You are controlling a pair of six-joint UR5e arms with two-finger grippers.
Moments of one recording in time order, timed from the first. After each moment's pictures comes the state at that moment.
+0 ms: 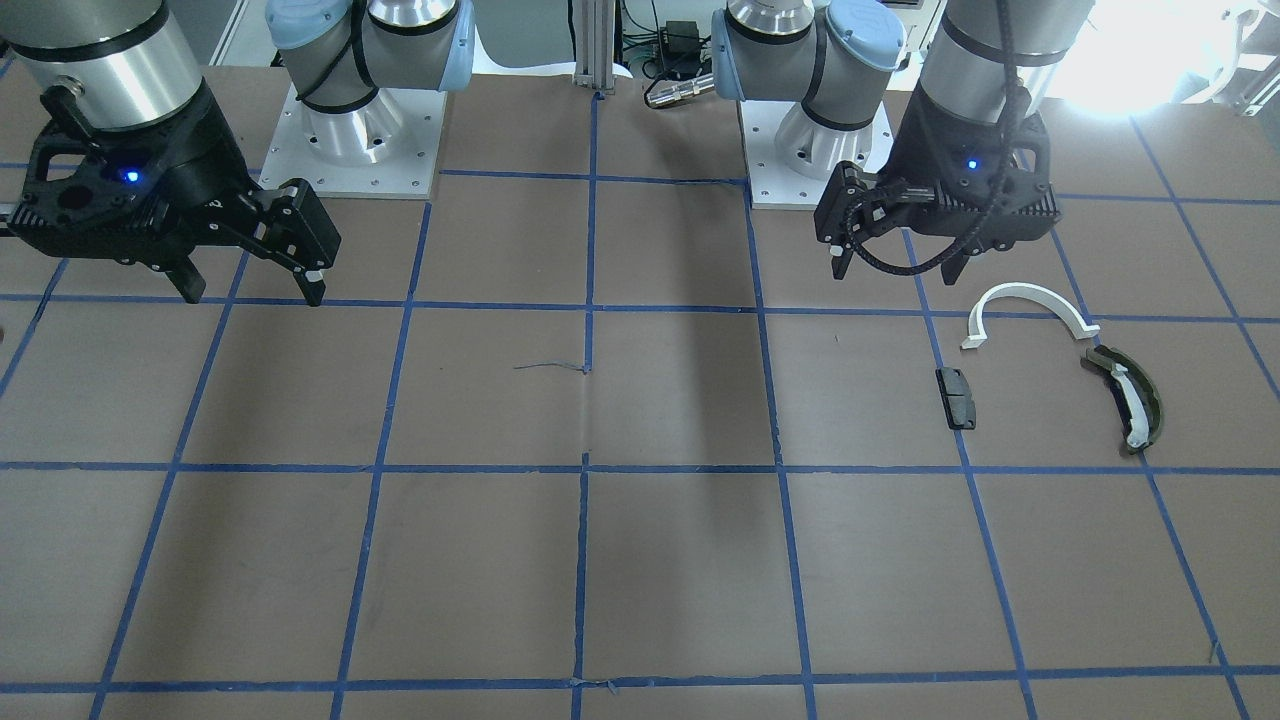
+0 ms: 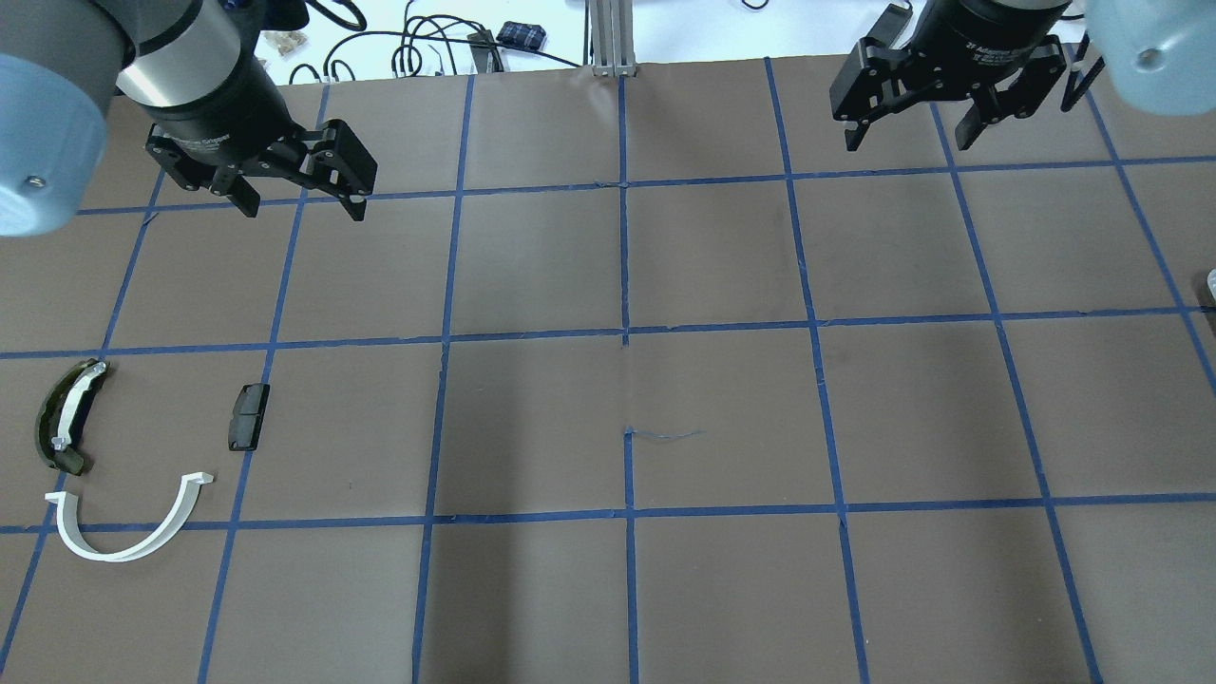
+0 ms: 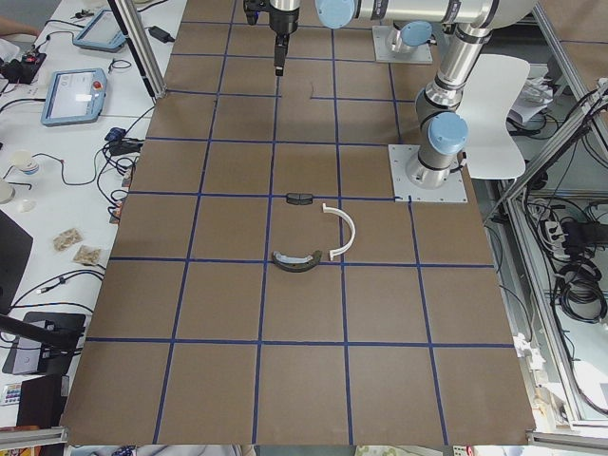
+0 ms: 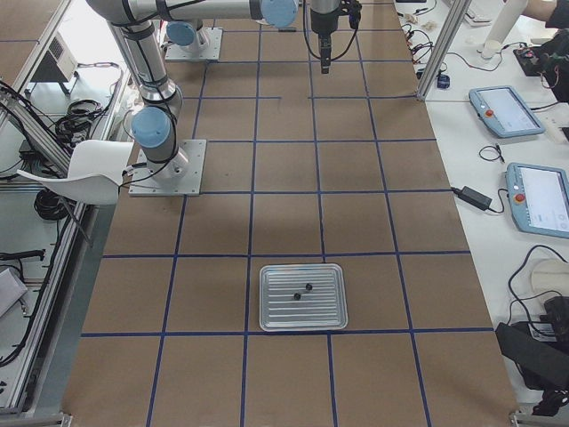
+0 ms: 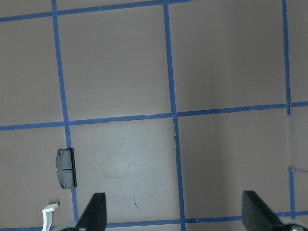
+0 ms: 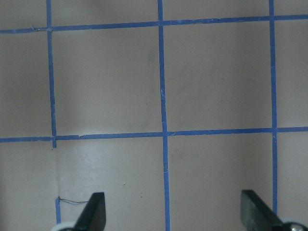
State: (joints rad) left arm -1.56 -1.56 -1.57 -1.49 1.61 0.08; right arm 1.55 -1.51 1.48 -1.66 -1.54 0.01
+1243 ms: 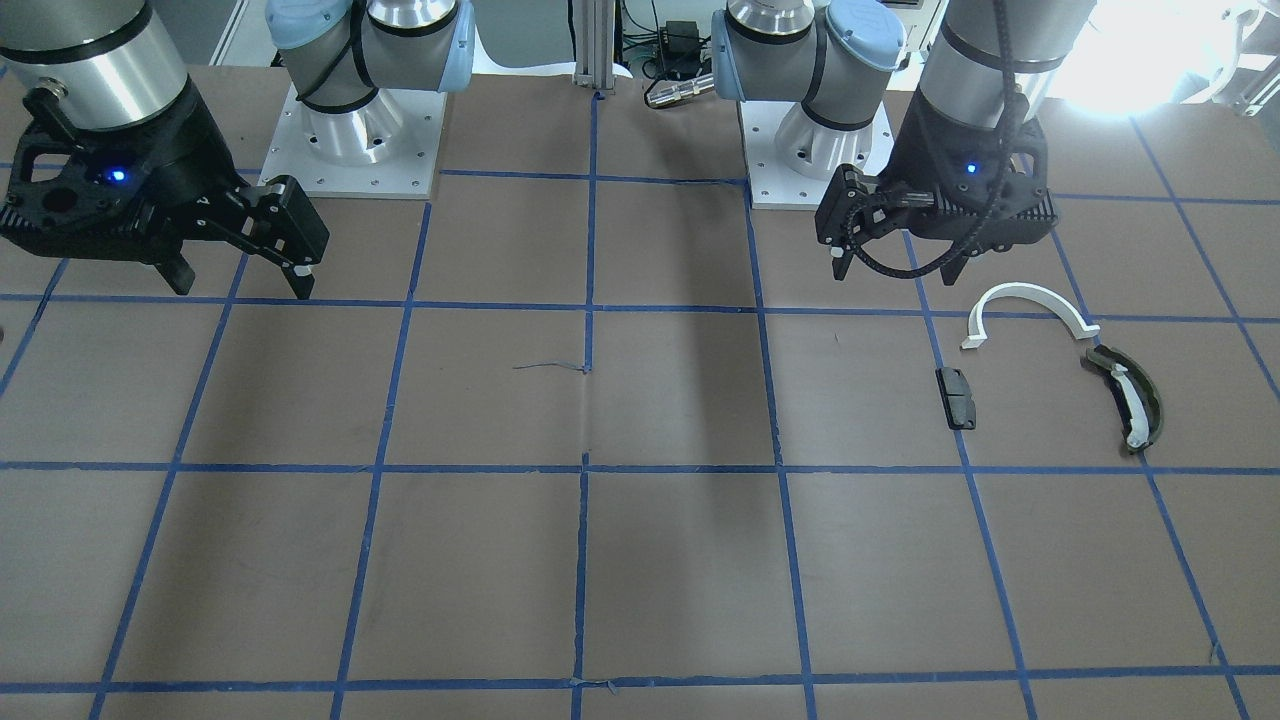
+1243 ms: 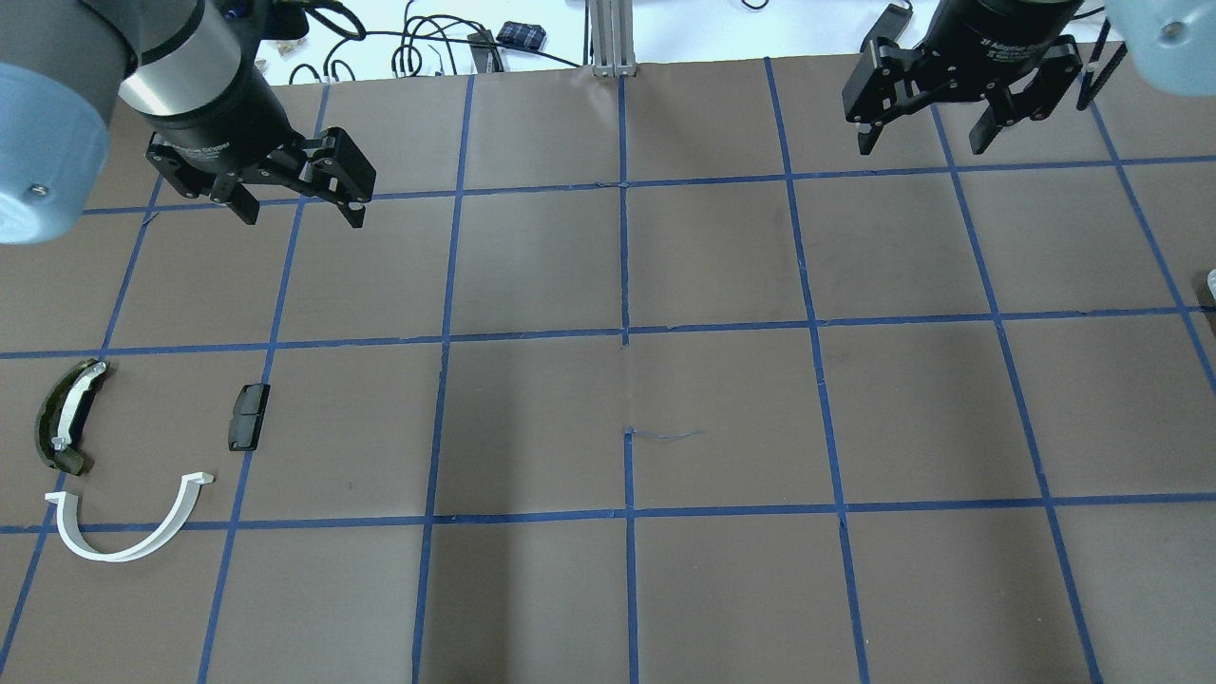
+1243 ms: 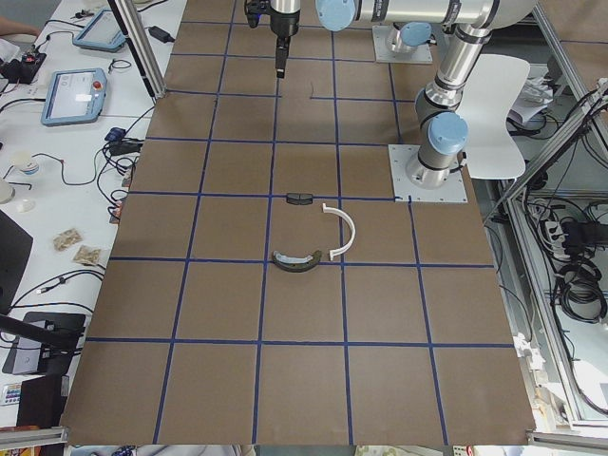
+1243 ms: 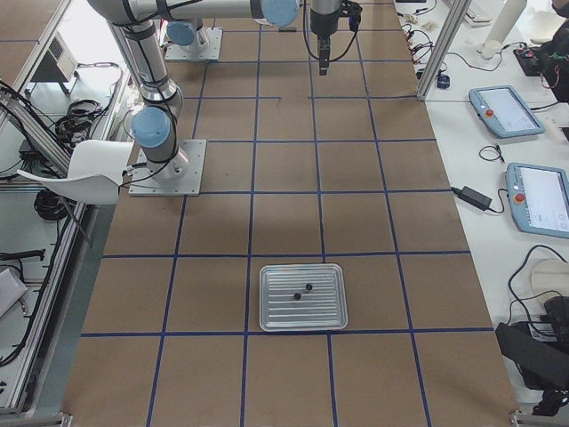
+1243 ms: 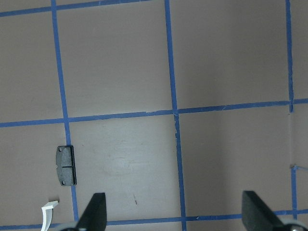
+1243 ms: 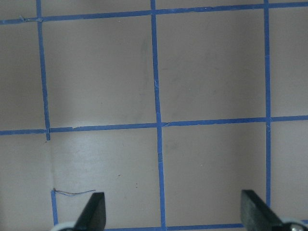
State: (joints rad) left arm -1.55 -1.56 -1.58 -1.49 1.61 0.09; right arm 1.53 -1.51 1.45 -1.60 -1.56 0.00
